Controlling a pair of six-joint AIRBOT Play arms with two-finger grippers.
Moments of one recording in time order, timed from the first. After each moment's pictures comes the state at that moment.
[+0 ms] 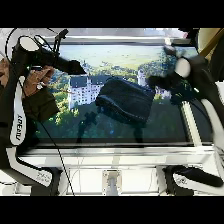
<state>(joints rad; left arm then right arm) -0.06 -1.68 1.88 0.84 -1.43 -1.19 0.17 -1.24 1.34 -1.58 1.23 1.80</state>
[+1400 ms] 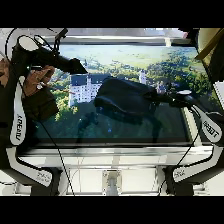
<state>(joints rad) -0.06 -1.68 1.88 0.78 -1.43 -1.22 -0.18 -1.65 1.07 -0.32 1.01 1.09</state>
